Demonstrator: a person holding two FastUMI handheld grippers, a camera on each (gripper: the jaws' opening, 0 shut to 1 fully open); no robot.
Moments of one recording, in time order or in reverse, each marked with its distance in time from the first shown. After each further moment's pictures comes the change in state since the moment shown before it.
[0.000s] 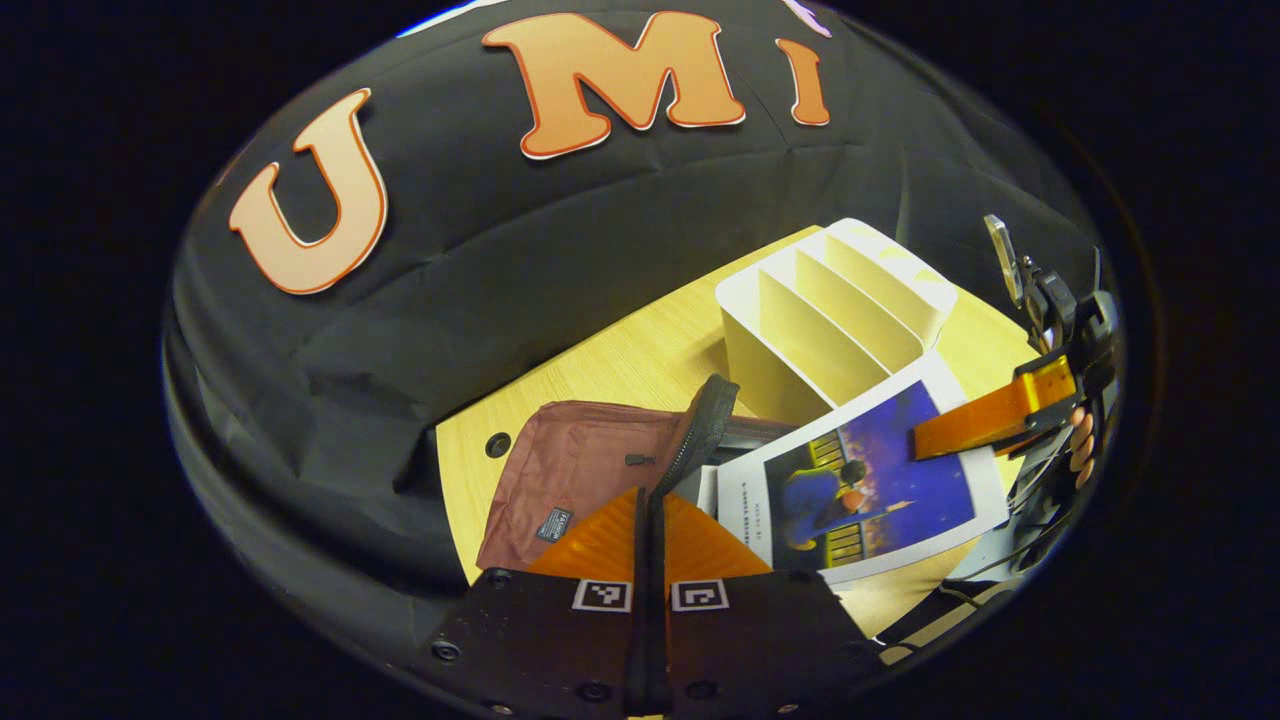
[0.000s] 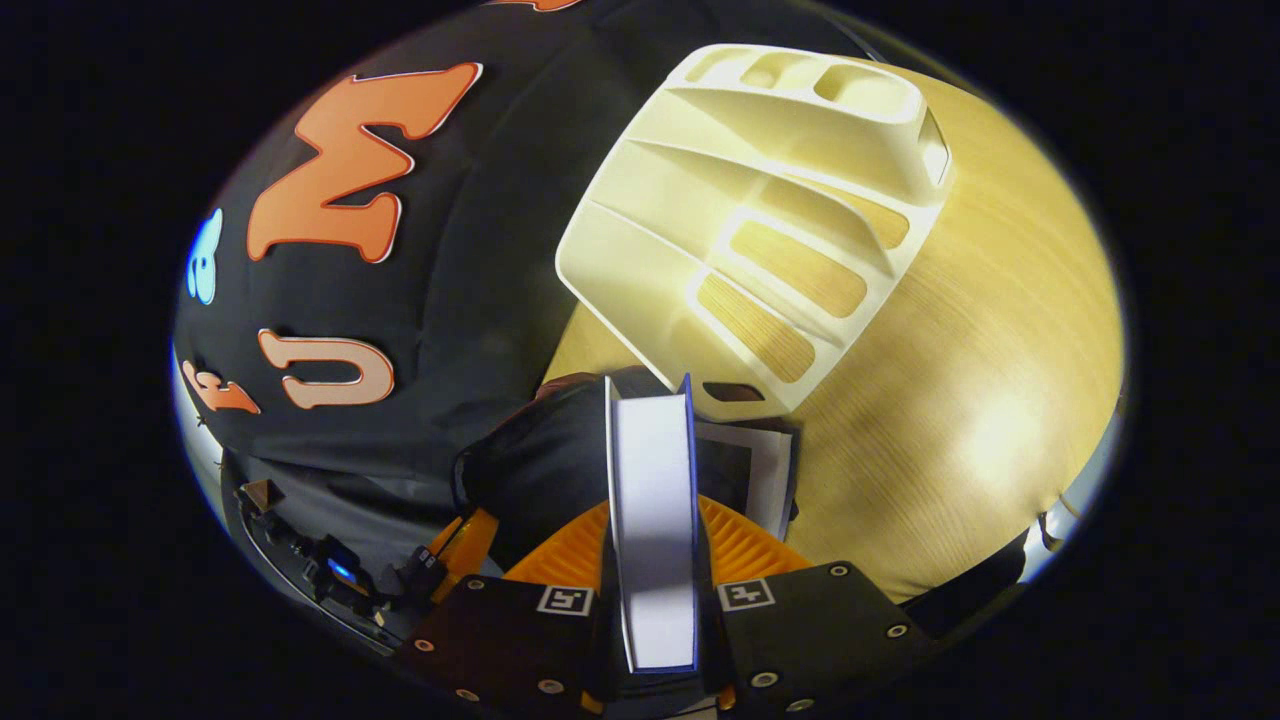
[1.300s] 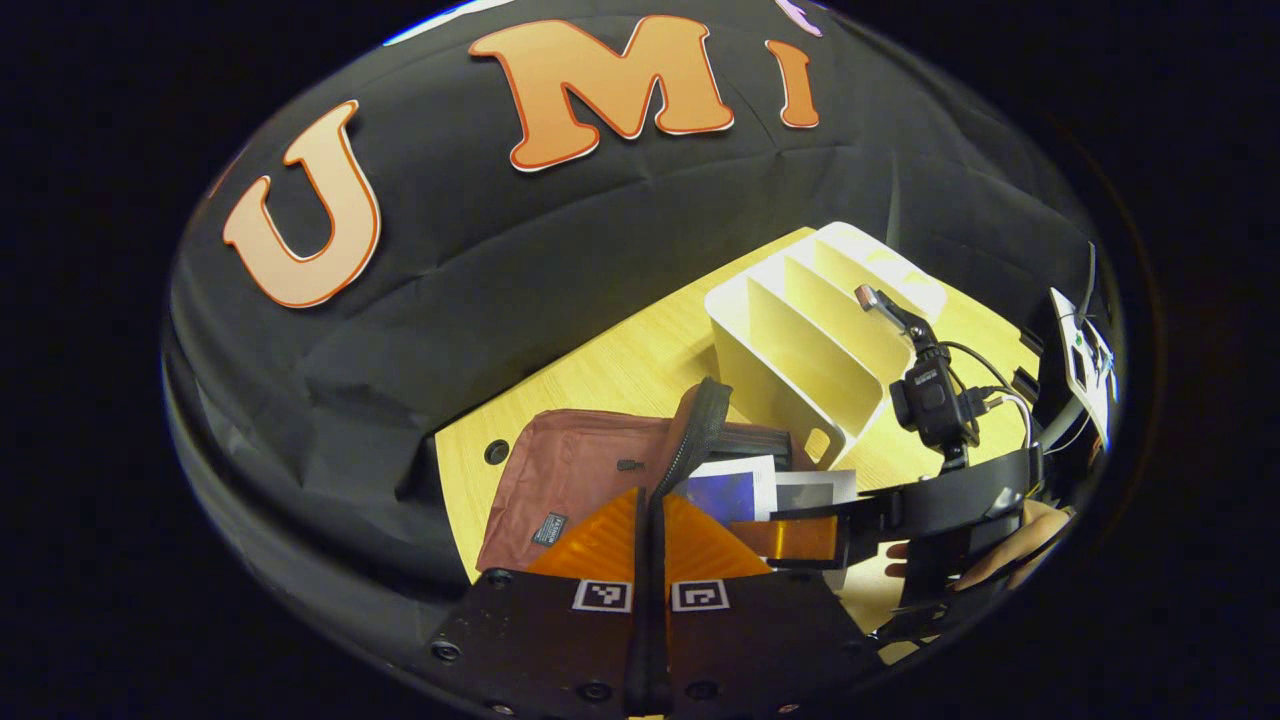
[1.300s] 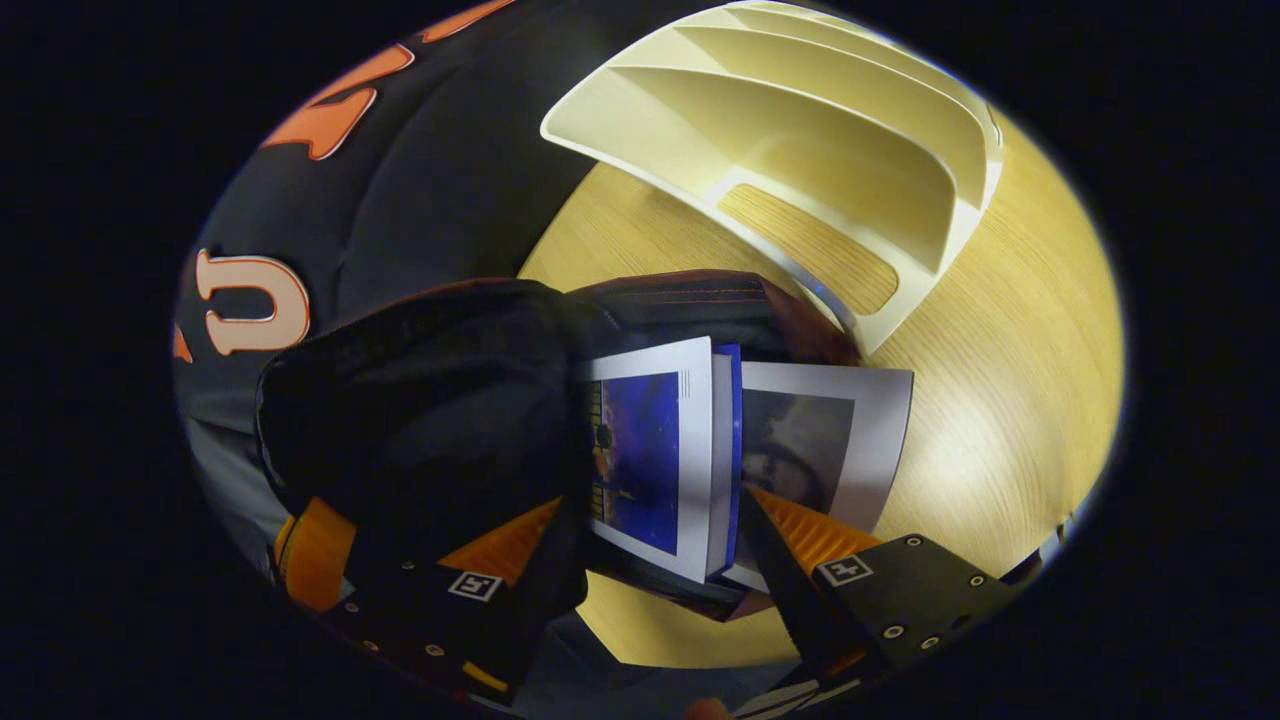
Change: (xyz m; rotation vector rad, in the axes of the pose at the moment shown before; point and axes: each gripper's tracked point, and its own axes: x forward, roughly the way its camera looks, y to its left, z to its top) left arm -0.007 -0.006 0.005 -0.003 -0.010 -0.034; right arm 0.095 0.000 -0.057 -0.120 0.066 -0.189
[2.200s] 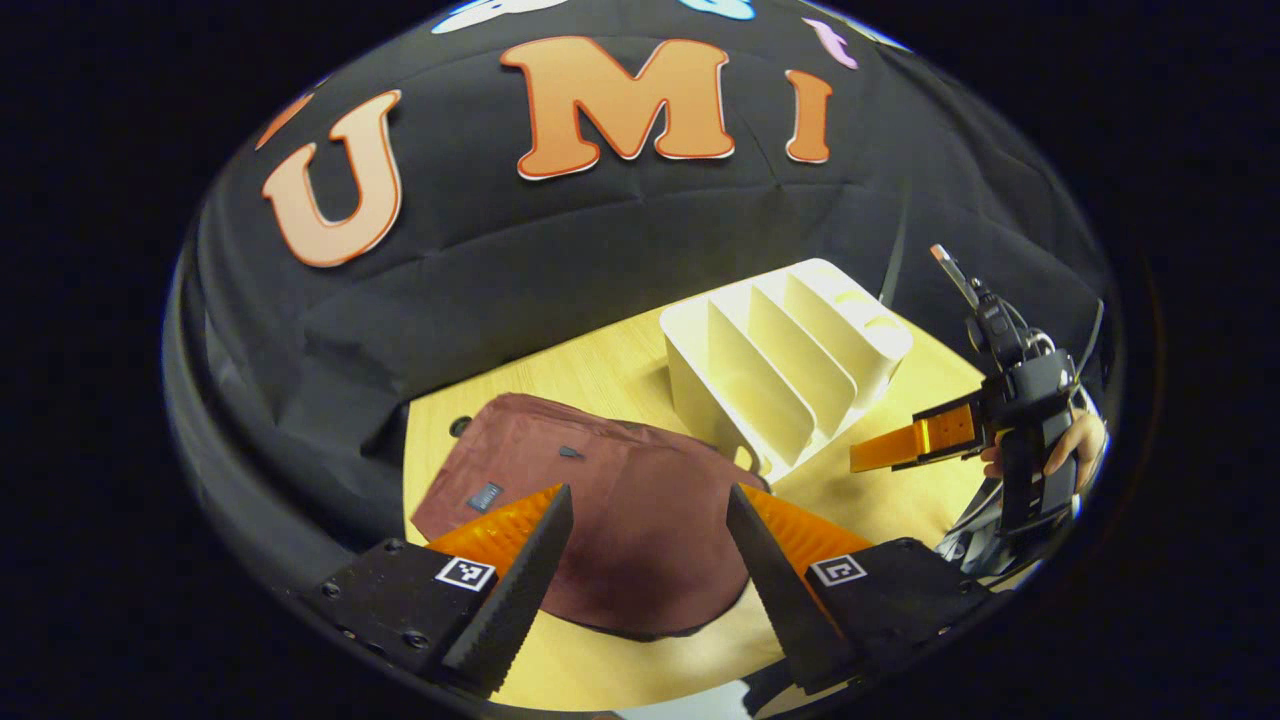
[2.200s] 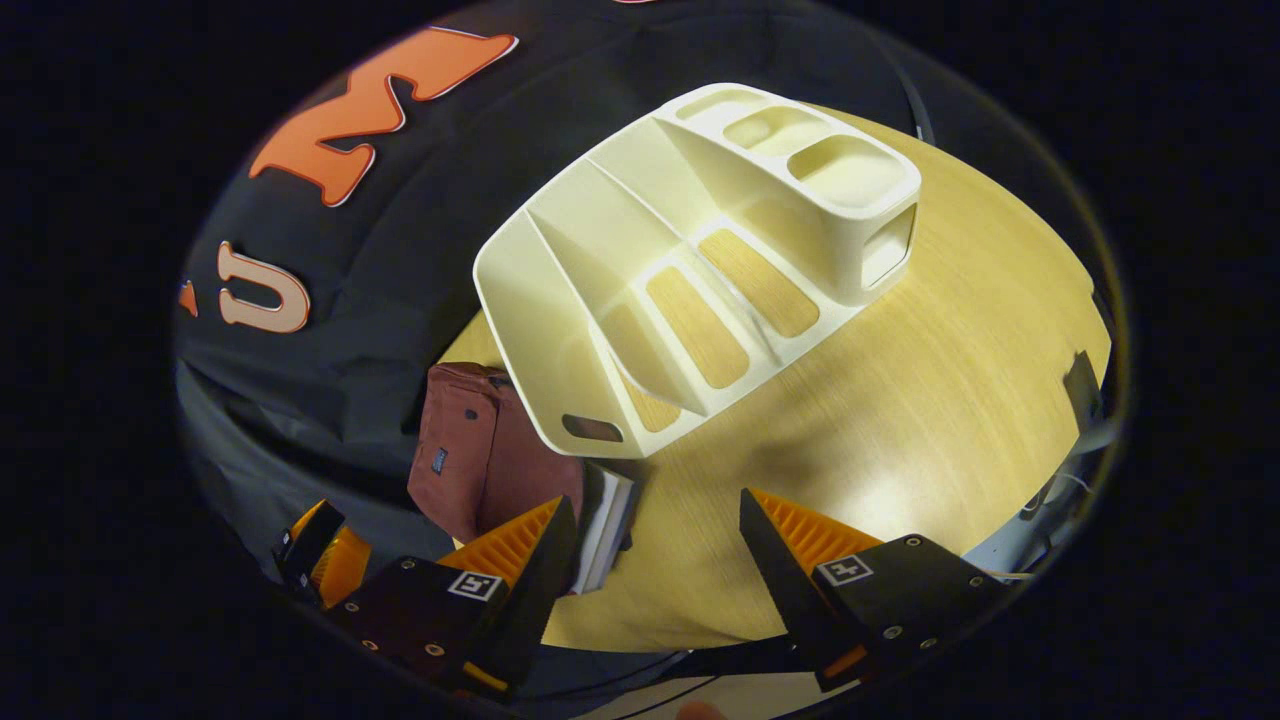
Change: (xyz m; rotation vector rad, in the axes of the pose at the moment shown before) left arm -0.030 -0.082 -0.005 -0.224 -0.068 0.012; right arm -0.134 -0.142 0.100 -0.196 -0.088 -0.123
